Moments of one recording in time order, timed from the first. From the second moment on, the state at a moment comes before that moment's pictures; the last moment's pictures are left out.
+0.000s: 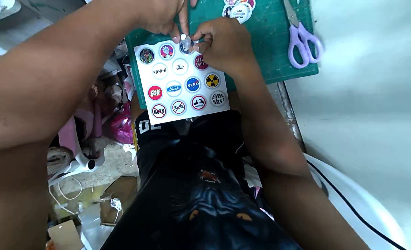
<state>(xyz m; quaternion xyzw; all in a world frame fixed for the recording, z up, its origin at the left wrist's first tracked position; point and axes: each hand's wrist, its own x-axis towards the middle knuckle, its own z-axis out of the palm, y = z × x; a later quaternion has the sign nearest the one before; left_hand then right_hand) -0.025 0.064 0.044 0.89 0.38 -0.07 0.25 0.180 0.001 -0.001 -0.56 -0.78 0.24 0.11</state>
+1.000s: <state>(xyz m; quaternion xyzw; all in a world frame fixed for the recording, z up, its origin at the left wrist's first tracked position) -0.080 -0.114 -0.031 0.54 0.71 0.31 0.32 0.184 0.015 0.006 -0.50 -0.72 0.43 0.20</state>
